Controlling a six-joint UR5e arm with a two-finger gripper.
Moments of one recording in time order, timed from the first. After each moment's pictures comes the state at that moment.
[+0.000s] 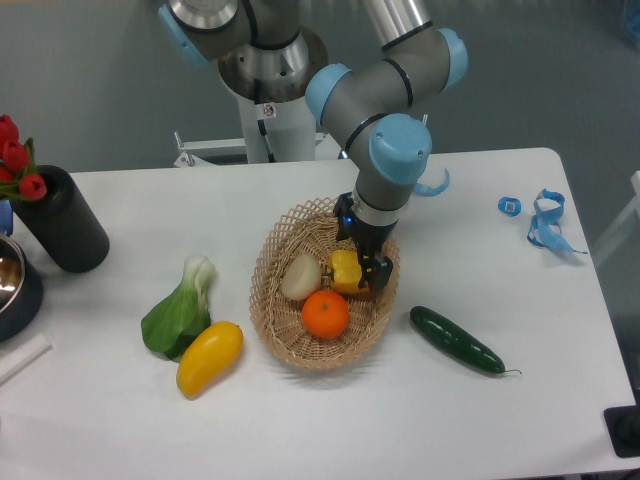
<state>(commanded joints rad) 2.59 -1.84 -1.95 -0.97 1.43 1.79</state>
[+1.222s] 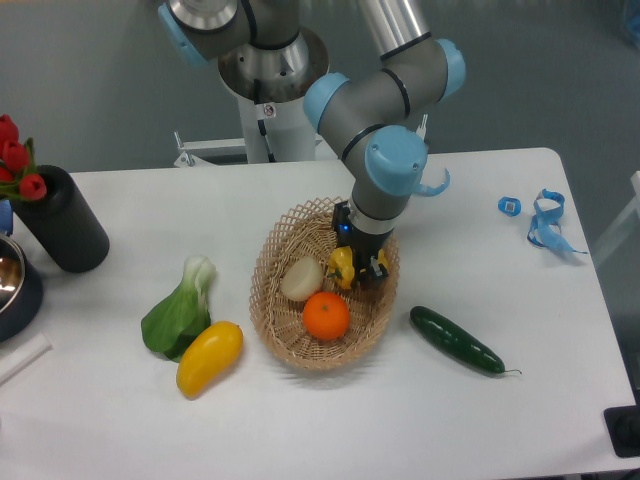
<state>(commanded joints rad) 2.59 -1.83 -1.90 -0.99 1.43 1.67</state>
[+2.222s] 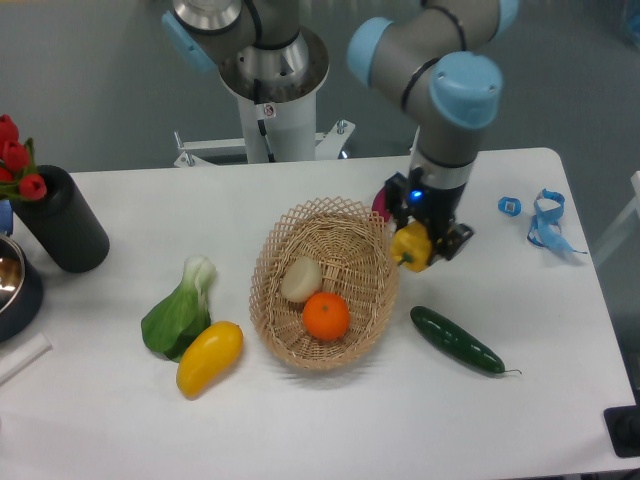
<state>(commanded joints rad) 2.78 -1.79 -1.73 -1.10 1.47 1.45</state>
